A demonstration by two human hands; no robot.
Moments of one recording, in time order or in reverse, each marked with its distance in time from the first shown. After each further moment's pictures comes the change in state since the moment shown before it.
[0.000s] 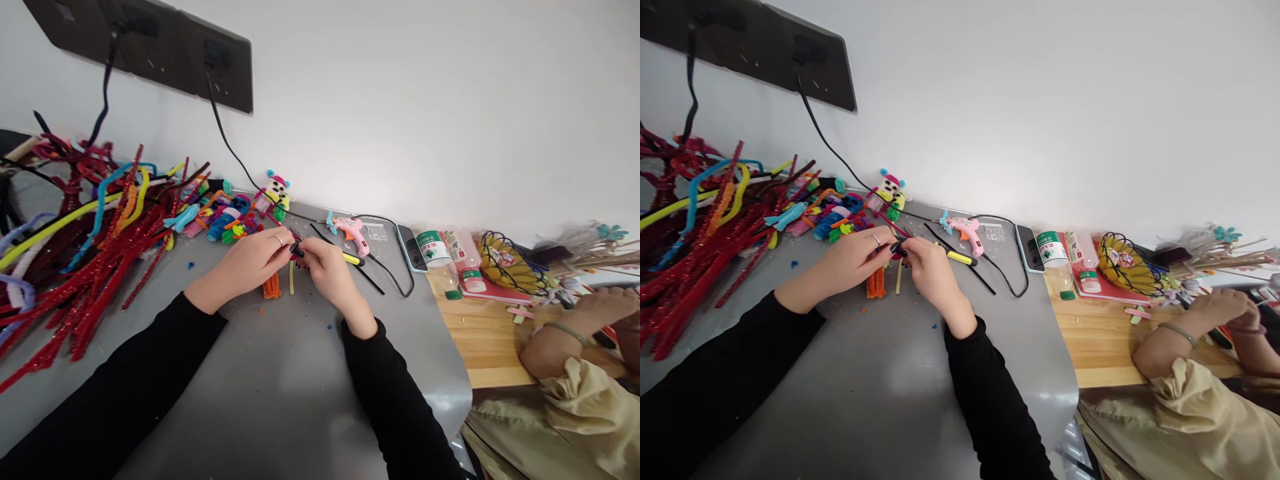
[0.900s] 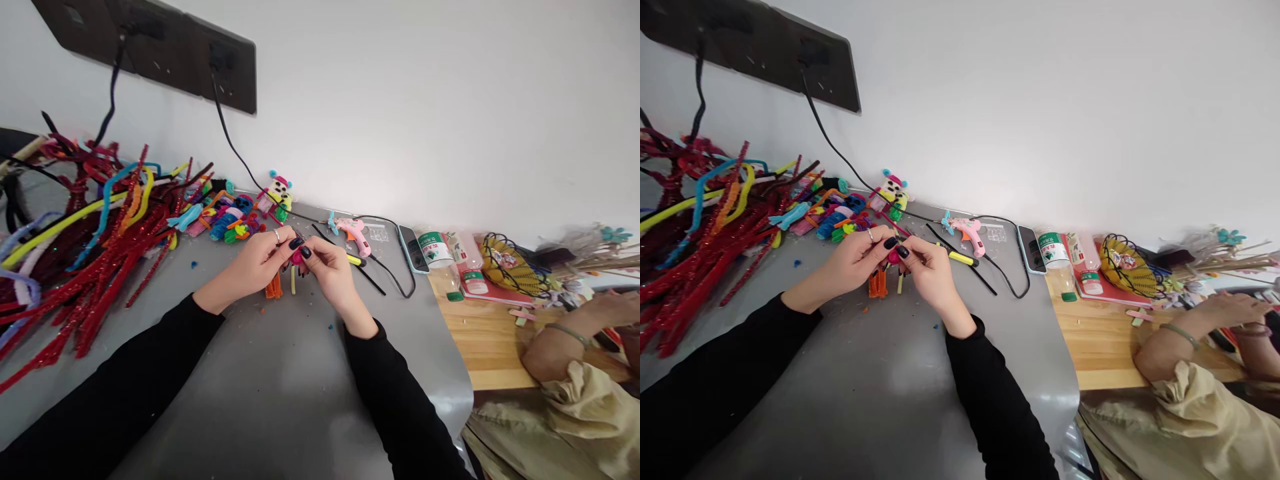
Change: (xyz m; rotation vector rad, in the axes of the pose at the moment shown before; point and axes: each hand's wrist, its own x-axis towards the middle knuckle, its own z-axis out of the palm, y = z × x) left_hand 0.006 0.017 -0.001 -0.366 0.073 -0.006; right_hand -0.002 -0.012 0.006 0.384 0.013 0.032
